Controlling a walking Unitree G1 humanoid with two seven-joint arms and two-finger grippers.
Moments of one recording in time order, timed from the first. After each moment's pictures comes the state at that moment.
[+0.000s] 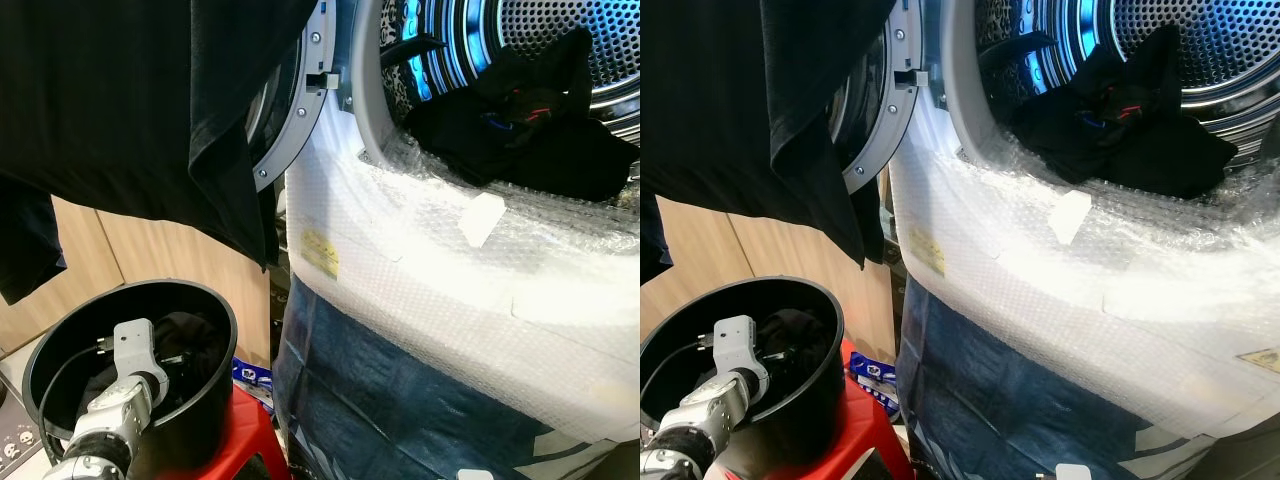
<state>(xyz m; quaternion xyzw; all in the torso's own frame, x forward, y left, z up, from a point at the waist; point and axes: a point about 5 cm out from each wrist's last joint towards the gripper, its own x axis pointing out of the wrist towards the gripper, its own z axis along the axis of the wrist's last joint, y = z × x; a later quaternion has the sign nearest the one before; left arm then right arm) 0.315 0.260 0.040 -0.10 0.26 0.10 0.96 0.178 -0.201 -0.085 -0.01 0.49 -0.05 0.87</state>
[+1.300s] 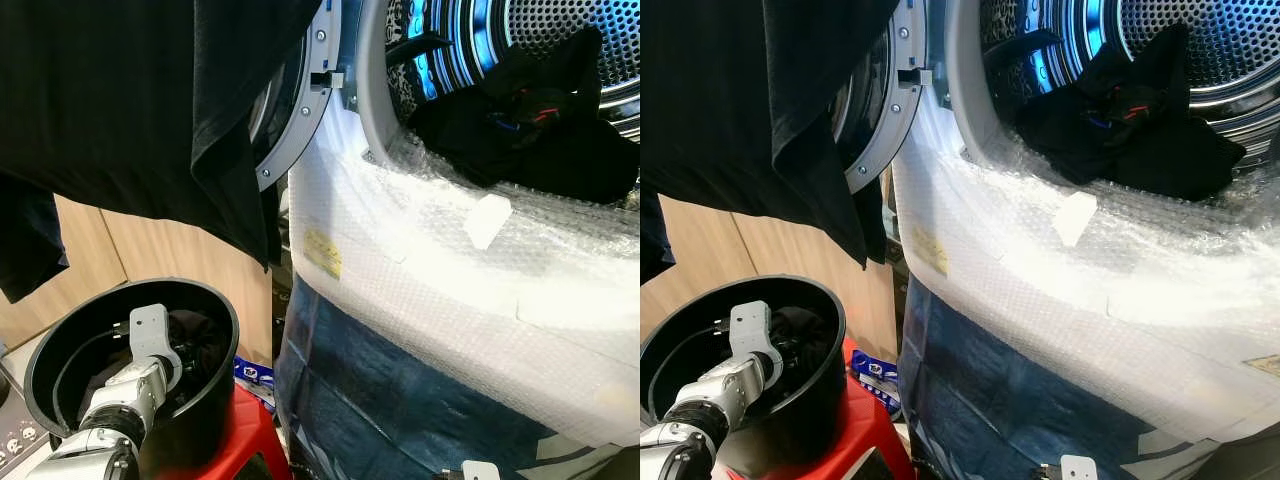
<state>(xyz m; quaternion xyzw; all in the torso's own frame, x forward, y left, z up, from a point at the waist) 0.336 0.246 0.056 -0.10 0.26 0.10 0.95 0.184 -0.206 -0.082 0.01 0.49 -0.07 0.87</state>
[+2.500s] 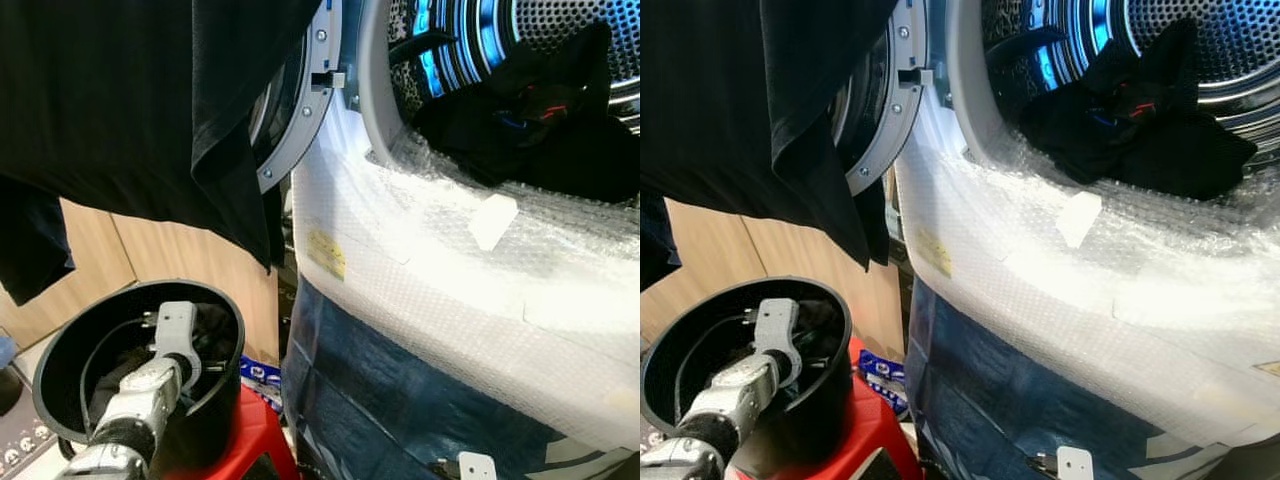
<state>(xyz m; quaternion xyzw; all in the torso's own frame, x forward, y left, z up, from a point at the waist) 0.331 0.209 0.073 -0.03 0.16 -0.14 0.98 0.193 -0.196 -0.080 0.04 0.48 -0.08 0.87</state>
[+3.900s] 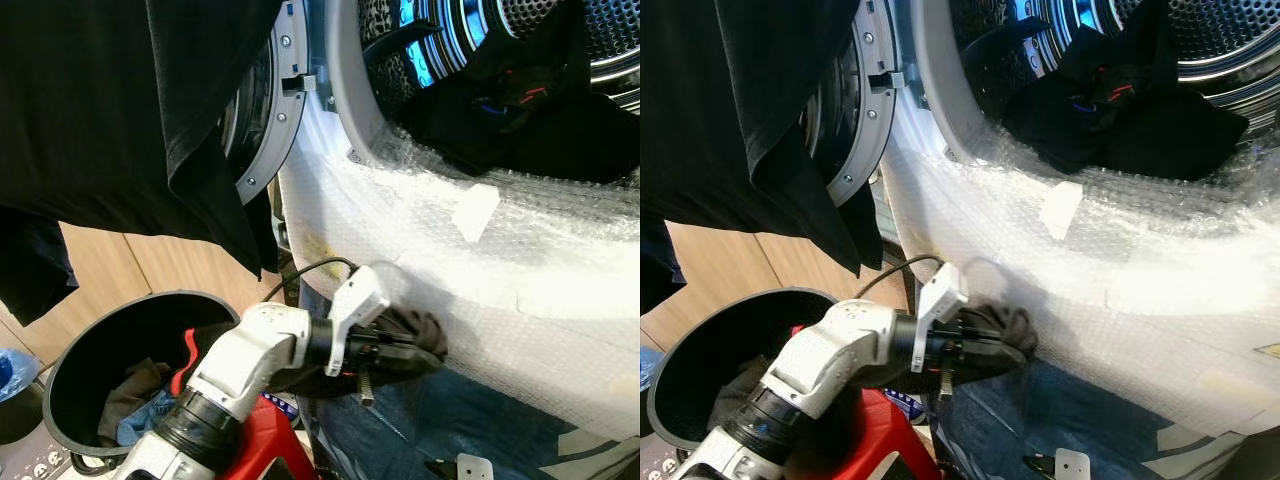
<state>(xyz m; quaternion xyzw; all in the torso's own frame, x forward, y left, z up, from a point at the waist) 0.288 0.016 0.180 0.01 0.06 -0.71 0.70 0.192 -0.190 -0.081 0.06 0.48 -0.09 0.87</state>
